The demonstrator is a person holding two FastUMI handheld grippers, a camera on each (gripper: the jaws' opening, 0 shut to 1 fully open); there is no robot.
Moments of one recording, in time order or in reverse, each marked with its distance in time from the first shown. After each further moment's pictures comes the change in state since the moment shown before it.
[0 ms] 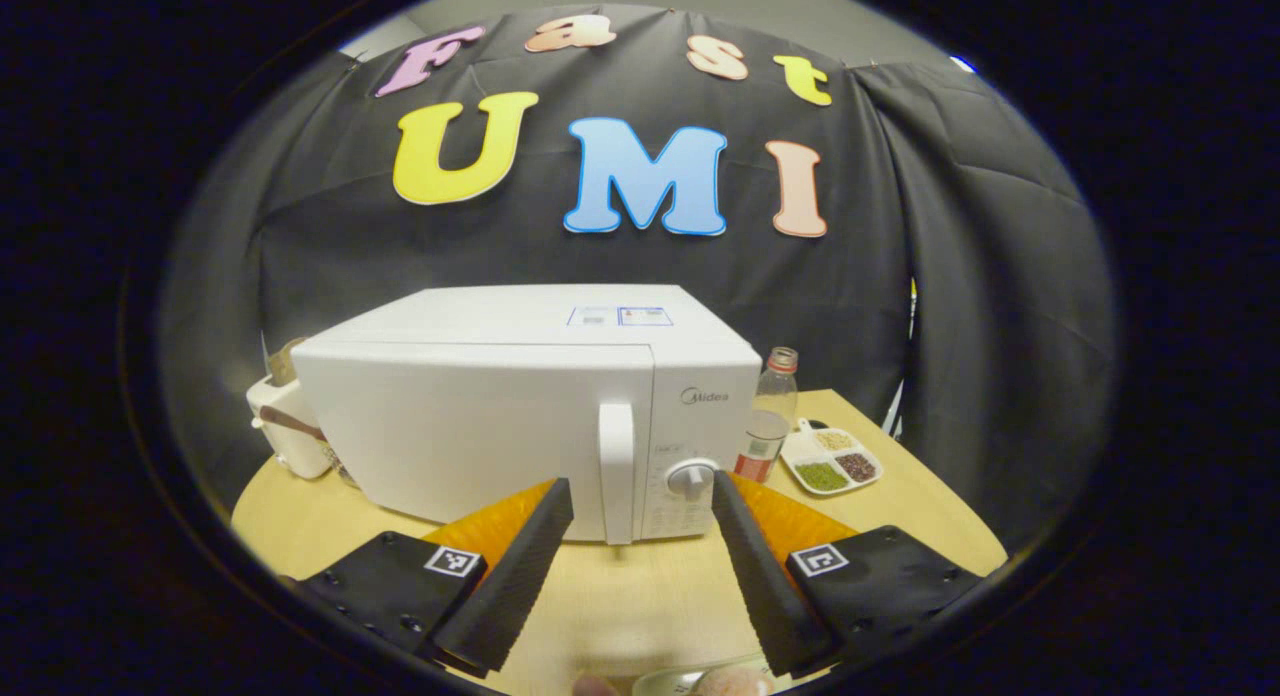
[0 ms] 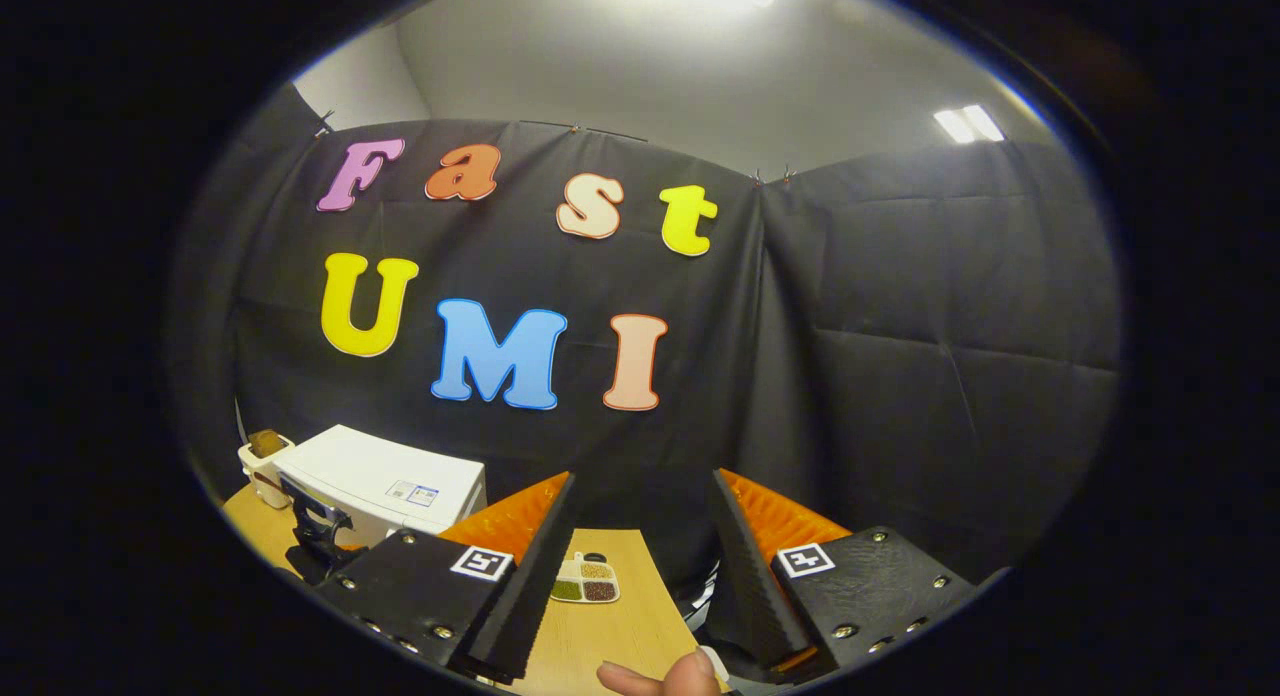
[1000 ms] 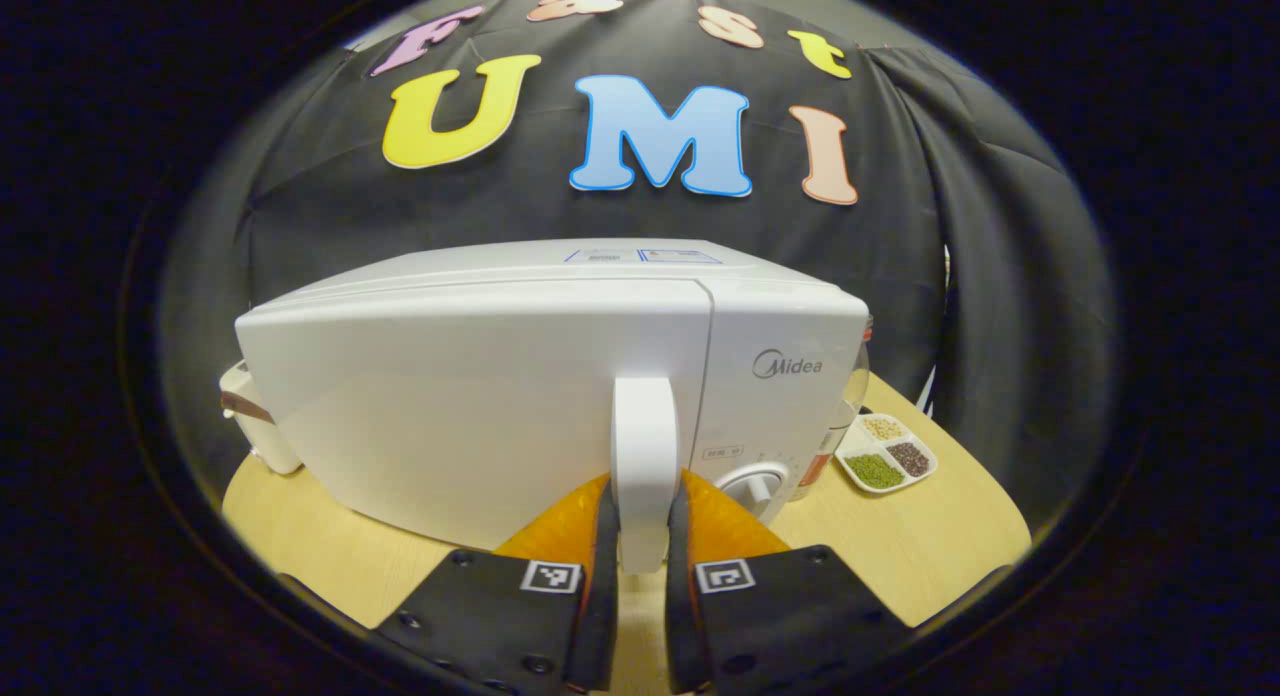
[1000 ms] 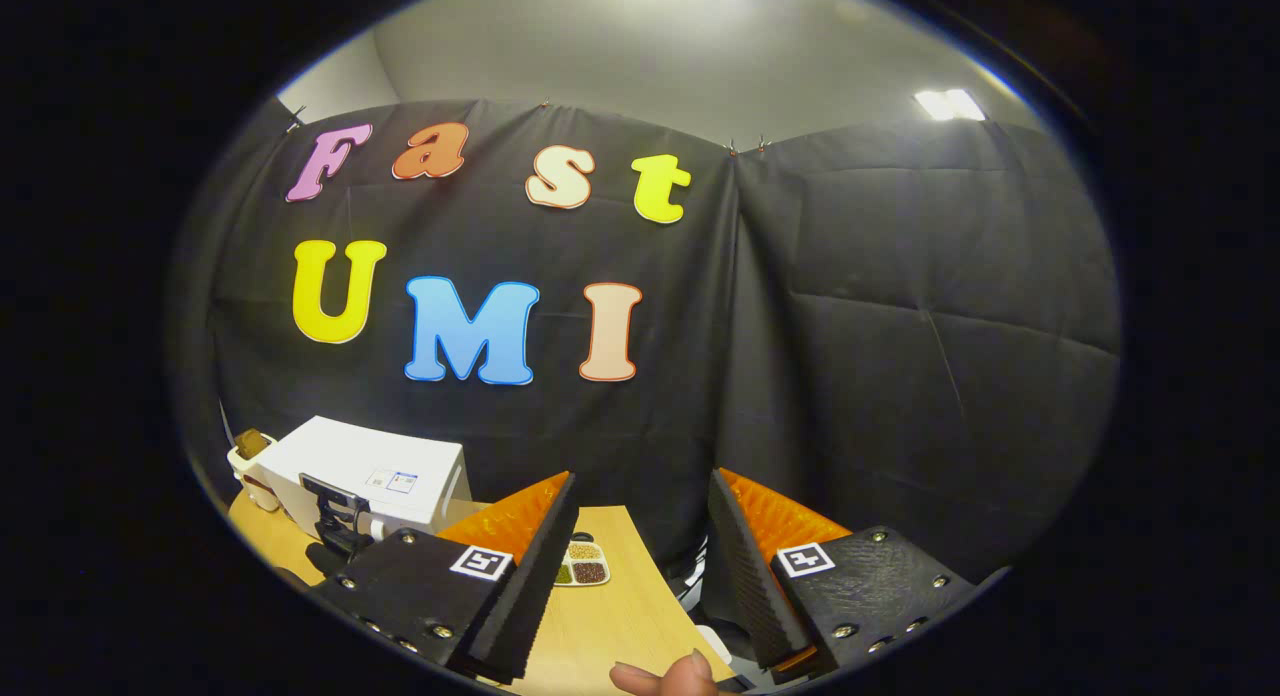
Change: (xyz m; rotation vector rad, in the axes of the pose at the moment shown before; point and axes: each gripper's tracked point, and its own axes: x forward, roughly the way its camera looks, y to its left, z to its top) left arm 0.076 0.012 -0.030 0.007 0.038 0.021; right arm -0.009 -0.012 -0.019 0.042 0.062 -0.056
